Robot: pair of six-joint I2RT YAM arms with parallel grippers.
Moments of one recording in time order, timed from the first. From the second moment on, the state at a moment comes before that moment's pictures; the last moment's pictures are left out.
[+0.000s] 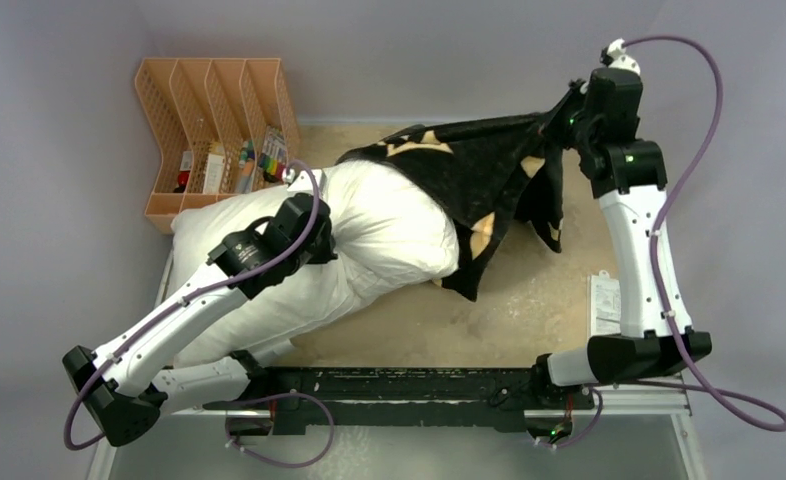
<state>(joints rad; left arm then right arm) -0.75 1.09 1.15 -0.80 -0.39 -0.62 0.10 1.37 1.73 -0.77 0.11 0.53</state>
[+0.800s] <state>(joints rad) -0.75 1.12 1.12 -0.87 -0.36 -0.59 0.03 1.50 2.19 -0.85 0.35 0.24</state>
